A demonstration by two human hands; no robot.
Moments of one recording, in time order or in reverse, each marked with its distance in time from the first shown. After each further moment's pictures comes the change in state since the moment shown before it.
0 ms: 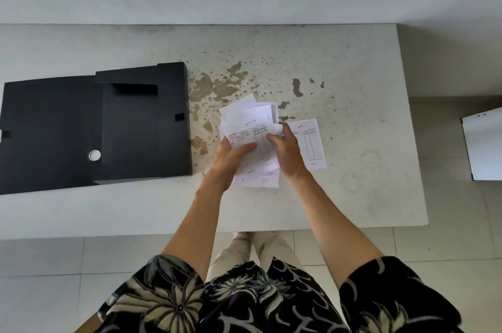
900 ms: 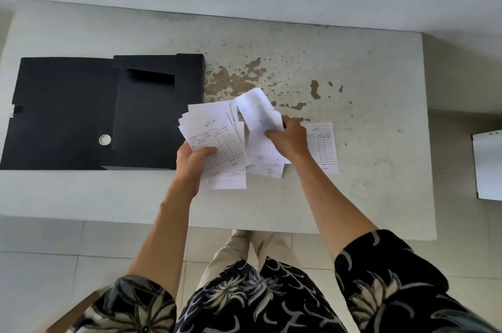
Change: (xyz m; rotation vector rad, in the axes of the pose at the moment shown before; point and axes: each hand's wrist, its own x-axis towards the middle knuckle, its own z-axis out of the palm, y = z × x) left_hand -0.015 -0.010 -0.088 -0.094 0.286 0.033; right_hand 0.040 -0.013 0.022 -0.614 0.083 0.038
